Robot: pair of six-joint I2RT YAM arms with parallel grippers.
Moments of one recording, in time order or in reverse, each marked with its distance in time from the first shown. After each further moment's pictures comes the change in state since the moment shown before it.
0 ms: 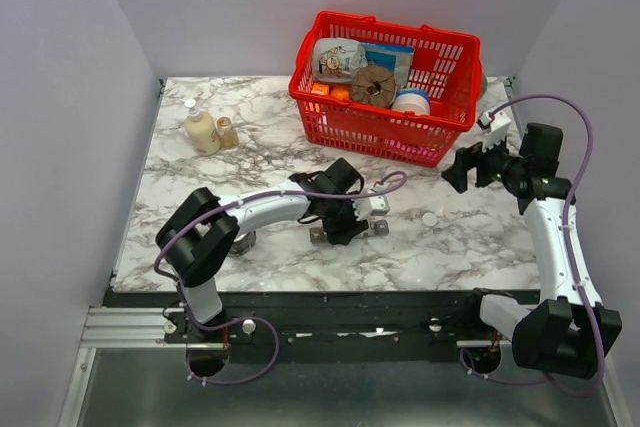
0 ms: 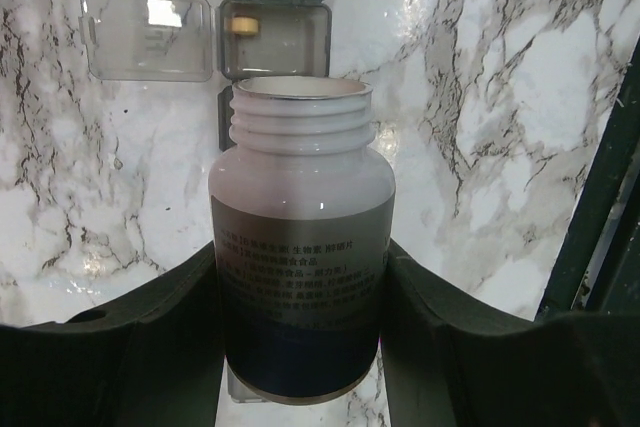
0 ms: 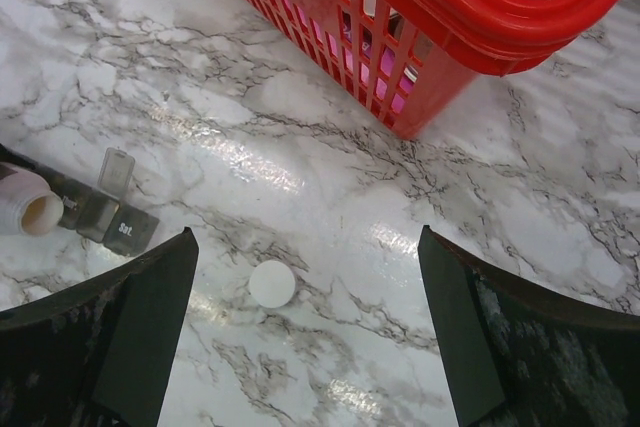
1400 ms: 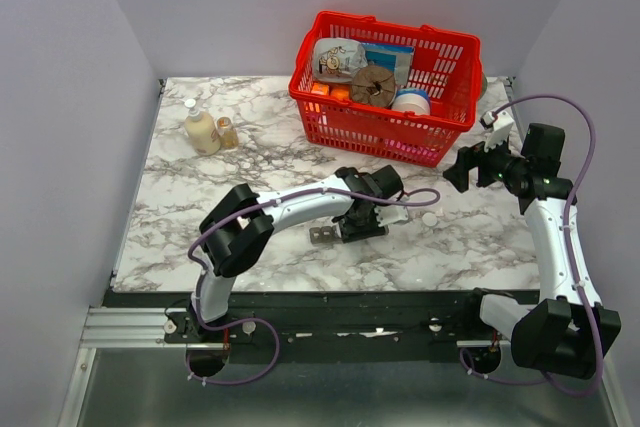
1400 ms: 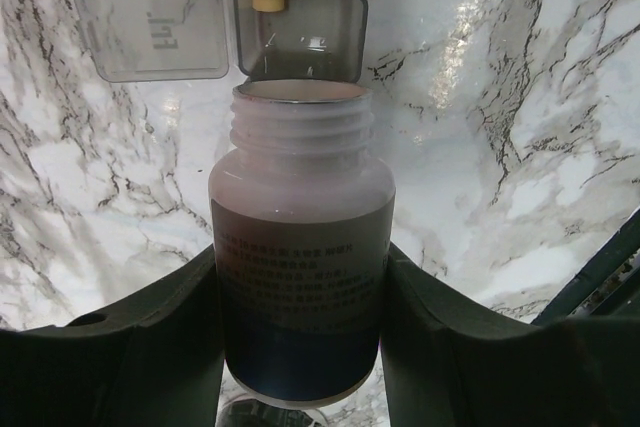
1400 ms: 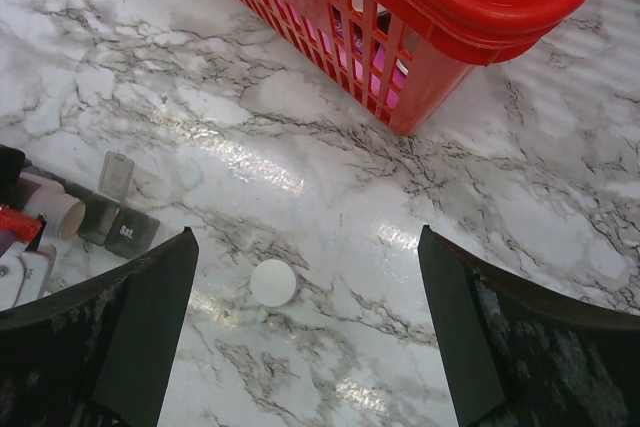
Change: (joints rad) left arm -0.151 0.228 0.386 -0.427 -0.370 -0.051; right arm -0.015 0.000 0.000 0.000 -0.001 0.021
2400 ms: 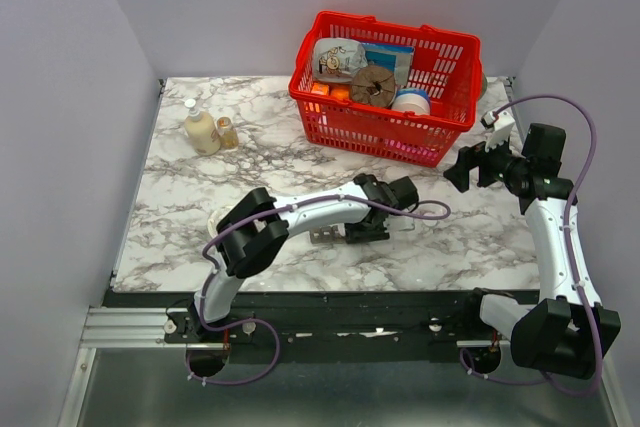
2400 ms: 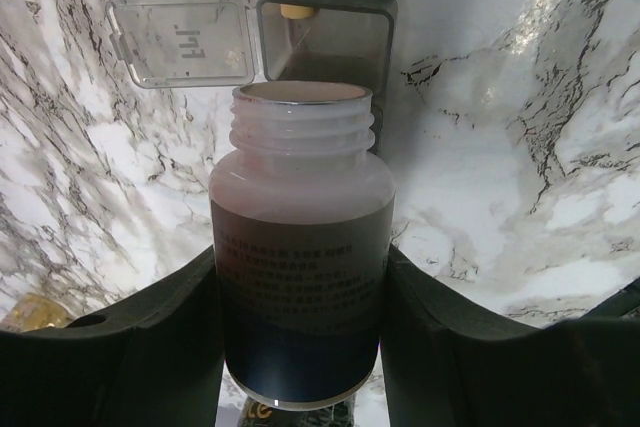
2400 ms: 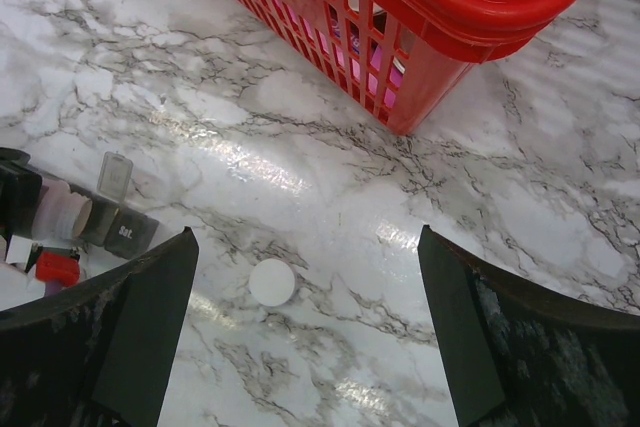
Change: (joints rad) left arm -0.076 0.090 0.126 -0.110 -0.201 -0.013; right arm -0.006 0.000 0.000 0.000 -0.003 0.000
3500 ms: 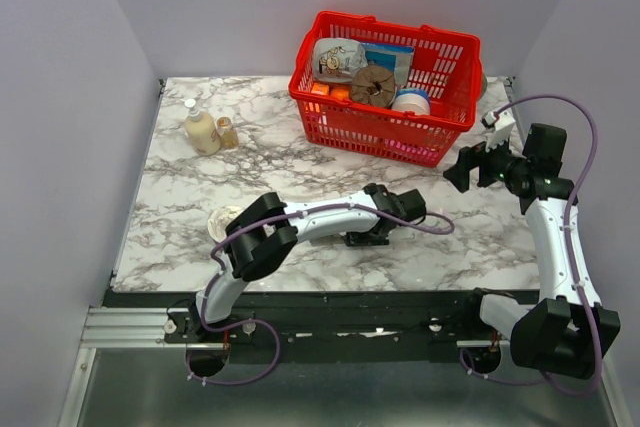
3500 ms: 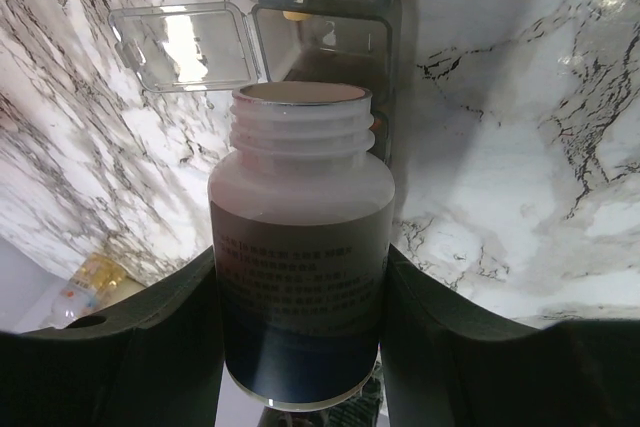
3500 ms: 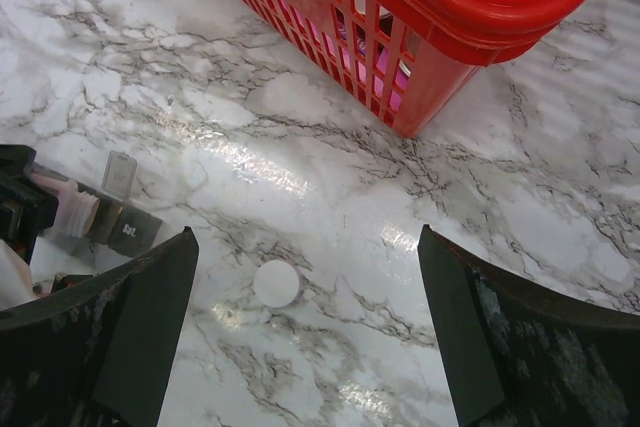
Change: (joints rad) left arm -0.056 0.044 0.027 -0.040 -0.148 0.029; right arm -0.005 0.000 0.000 0.000 -0.021 0.000
